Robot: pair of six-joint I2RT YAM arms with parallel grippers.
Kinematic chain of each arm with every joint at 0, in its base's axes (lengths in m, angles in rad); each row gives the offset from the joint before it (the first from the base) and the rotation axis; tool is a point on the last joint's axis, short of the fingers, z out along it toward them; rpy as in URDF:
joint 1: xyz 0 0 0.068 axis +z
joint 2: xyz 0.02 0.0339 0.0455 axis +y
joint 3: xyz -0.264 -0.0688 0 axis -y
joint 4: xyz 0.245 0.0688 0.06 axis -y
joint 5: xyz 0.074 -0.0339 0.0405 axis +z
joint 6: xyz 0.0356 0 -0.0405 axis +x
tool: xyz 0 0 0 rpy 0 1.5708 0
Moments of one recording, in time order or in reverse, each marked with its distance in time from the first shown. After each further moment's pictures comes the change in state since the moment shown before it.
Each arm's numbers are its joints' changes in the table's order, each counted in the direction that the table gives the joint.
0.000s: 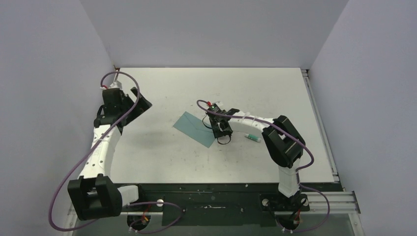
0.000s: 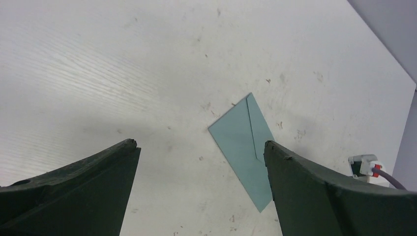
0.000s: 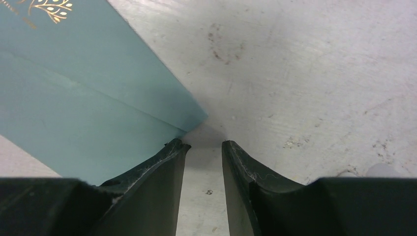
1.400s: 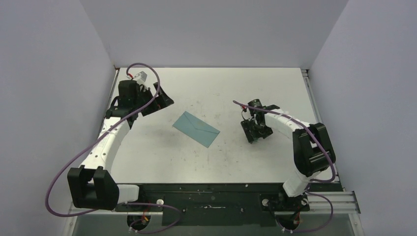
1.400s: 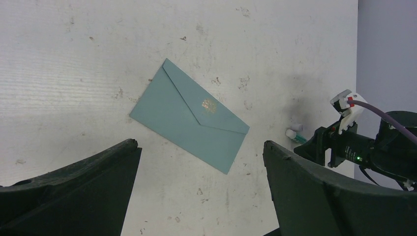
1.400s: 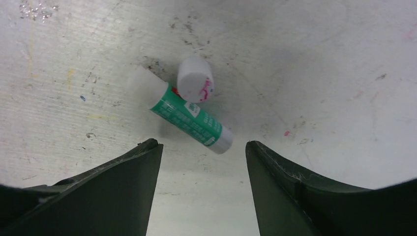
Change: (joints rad) left arm -0.148 0.064 0.095 0.038 -0.198 0.068; right arm -0.406 -0.271 -0.257 -0.170 0.181 -0.404
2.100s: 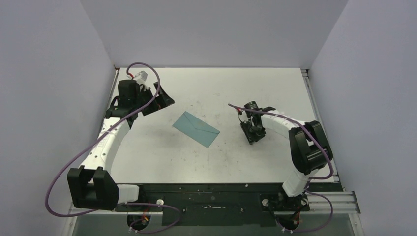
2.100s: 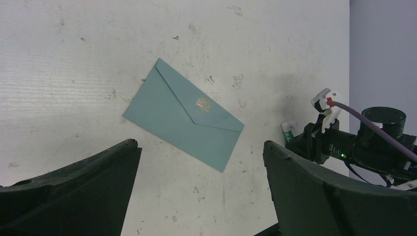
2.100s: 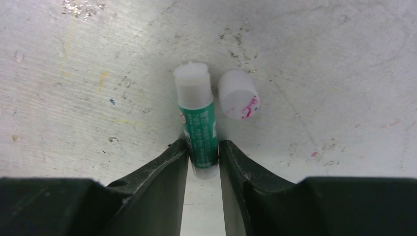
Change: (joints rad) left arm 0.000 -0.002 0.006 0.000 -0.024 0.003; right arm 0.045 0.047 -0.017 0.048 0.058 -0.032
